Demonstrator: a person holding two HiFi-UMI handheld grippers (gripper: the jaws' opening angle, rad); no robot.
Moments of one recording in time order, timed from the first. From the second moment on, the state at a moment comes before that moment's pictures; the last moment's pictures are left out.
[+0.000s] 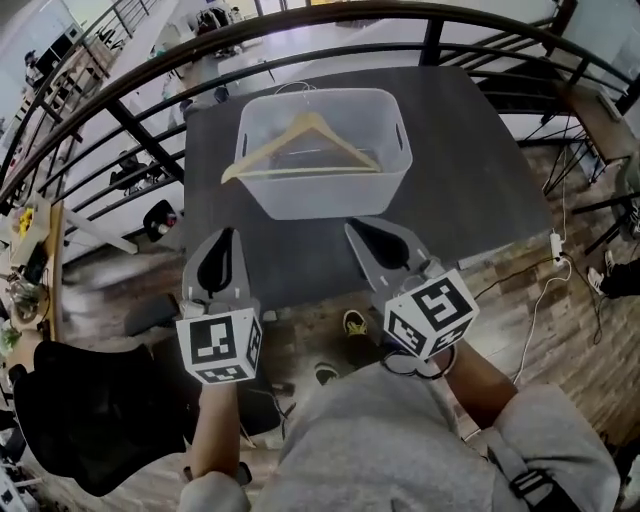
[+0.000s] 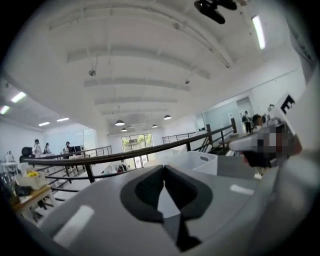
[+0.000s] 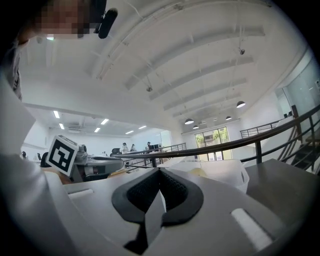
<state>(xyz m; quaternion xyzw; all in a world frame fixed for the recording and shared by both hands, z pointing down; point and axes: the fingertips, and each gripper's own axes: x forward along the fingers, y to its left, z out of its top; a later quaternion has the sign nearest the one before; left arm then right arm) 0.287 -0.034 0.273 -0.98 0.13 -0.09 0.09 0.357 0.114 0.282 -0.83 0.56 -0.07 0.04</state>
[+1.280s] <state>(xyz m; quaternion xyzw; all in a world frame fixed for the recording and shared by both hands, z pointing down) -0.021 -0.101 0.363 -0.92 0.37 -0.11 -0.08 0.097 -0.042 0.332 -0.67 0.74 -0.10 -0.05</state>
